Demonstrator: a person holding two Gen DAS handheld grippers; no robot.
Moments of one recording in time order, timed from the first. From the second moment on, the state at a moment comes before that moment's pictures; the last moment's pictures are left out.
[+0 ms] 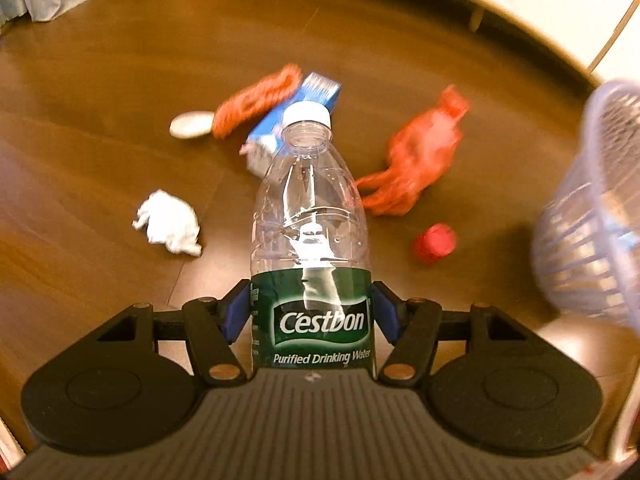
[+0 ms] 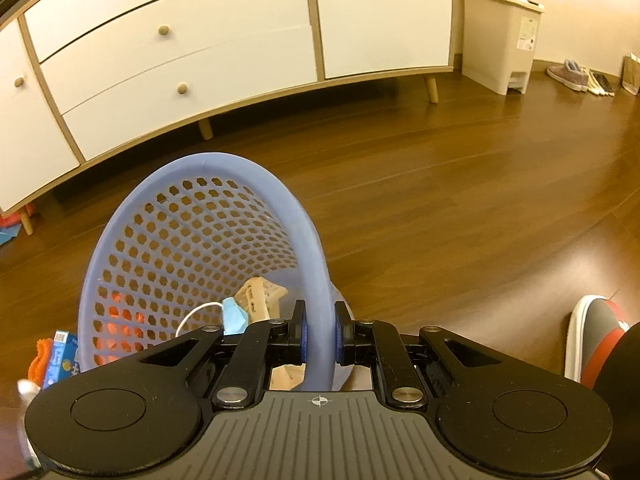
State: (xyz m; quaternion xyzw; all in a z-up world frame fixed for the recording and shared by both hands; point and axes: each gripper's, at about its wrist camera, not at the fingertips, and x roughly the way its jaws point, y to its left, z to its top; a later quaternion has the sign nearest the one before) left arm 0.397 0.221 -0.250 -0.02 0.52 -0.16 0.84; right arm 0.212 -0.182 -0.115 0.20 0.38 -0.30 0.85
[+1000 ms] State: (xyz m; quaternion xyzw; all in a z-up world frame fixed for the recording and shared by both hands) left arm 0.374 0.029 -0.148 -0.01 0.49 -0.46 0.74; right arm 0.208 -0.182 -0.121 0.21 0.37 -0.29 0.85
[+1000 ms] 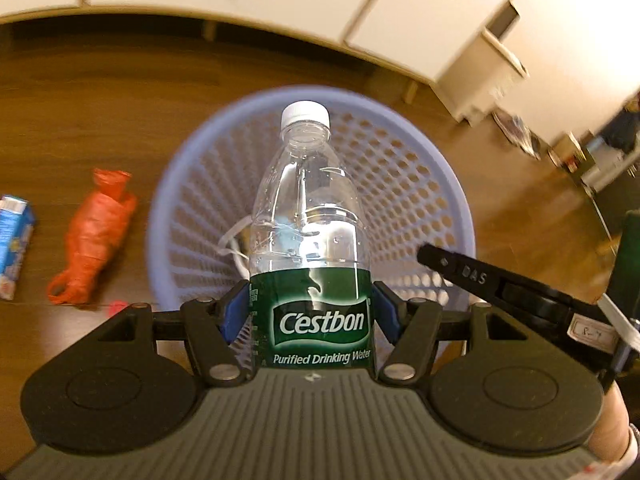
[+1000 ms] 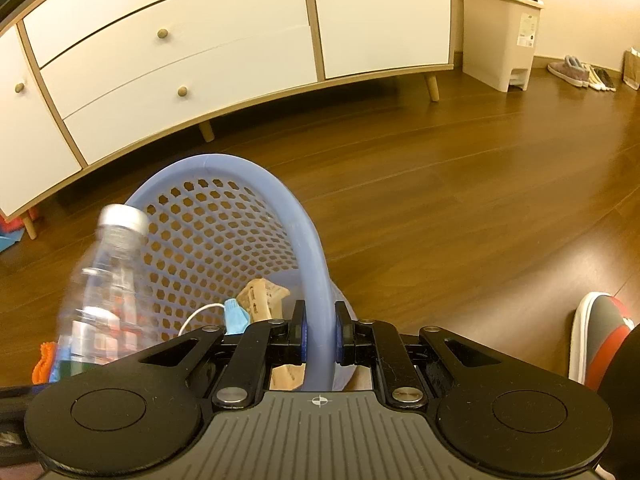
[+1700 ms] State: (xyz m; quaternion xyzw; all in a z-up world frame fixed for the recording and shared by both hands) left arm 0.392 0.086 -0.140 -0.02 0.45 -0.43 0.78; right arm 0.210 -0.184 -0.120 0.21 0.38 -0.30 0.85
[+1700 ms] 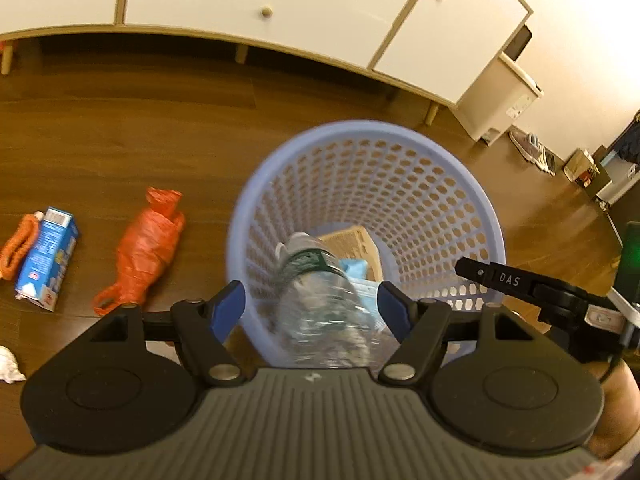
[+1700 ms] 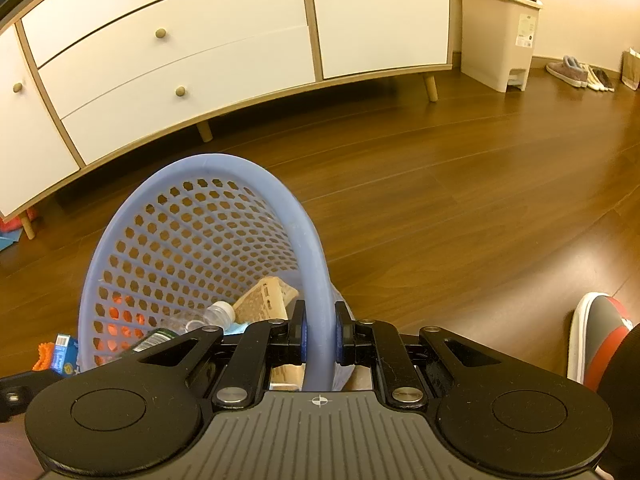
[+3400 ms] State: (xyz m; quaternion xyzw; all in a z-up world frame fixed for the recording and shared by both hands) left arm 0.409 0.166 -0.218 0.01 0.46 -0.30 0.84; right arm 0.200 -0.196 -0.122 0.21 0.37 -0.32 0.85
